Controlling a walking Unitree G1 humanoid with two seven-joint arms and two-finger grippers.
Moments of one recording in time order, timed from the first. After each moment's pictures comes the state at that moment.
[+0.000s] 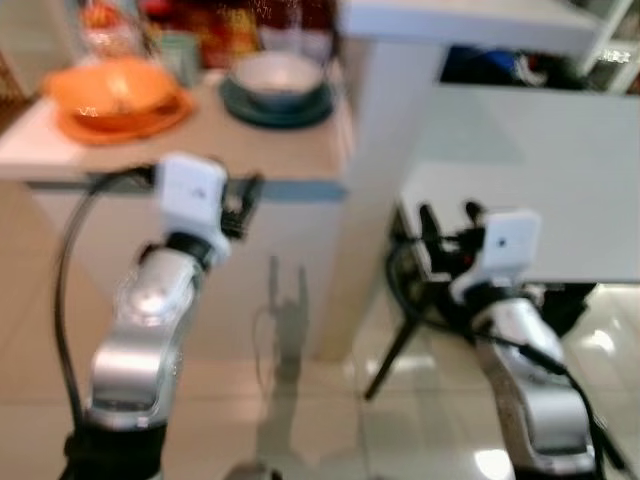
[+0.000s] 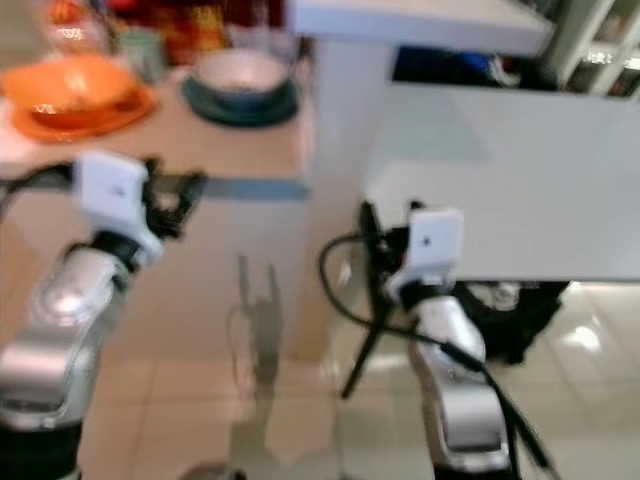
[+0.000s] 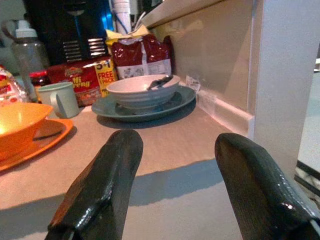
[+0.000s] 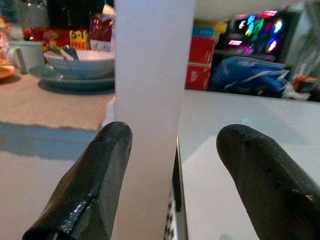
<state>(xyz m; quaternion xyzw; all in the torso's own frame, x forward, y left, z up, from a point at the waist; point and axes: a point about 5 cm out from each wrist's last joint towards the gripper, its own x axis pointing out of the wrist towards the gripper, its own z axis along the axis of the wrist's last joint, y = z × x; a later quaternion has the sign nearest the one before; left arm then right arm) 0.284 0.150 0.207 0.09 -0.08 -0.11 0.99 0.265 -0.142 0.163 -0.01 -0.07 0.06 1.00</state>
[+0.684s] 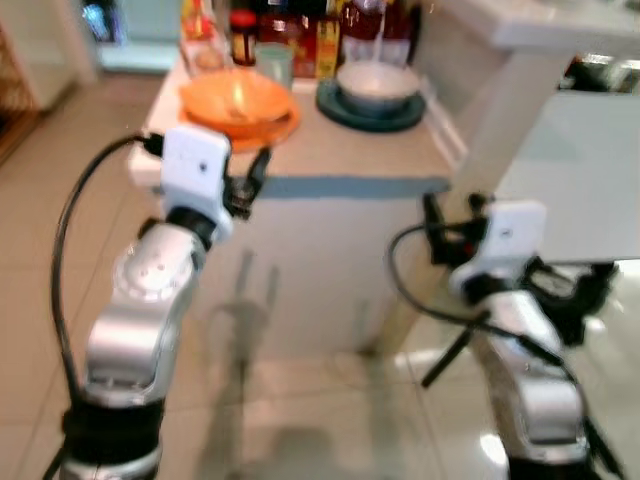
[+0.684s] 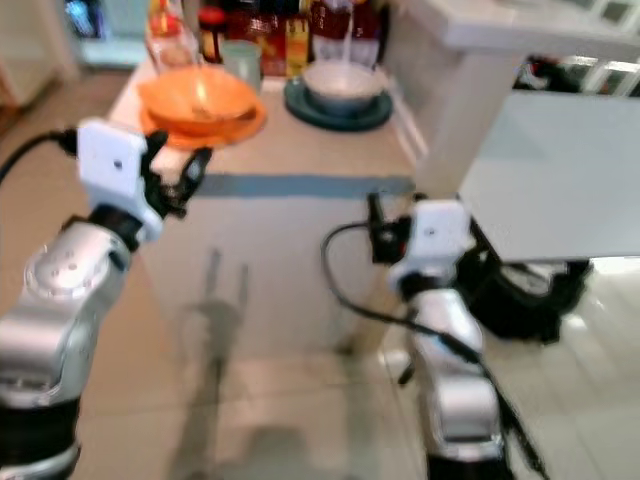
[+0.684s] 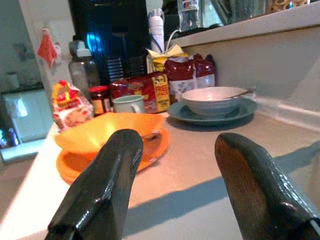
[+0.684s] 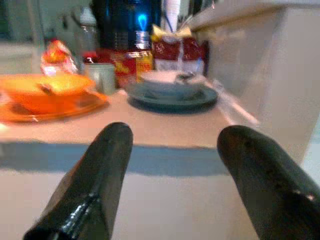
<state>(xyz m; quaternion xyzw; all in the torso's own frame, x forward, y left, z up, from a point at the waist) 0.291 0.151 0.230 0.10 -0.10 -0.12 0.98 0.271 -0.132 0.170 0.03 -0.08 0.07 0.99</state>
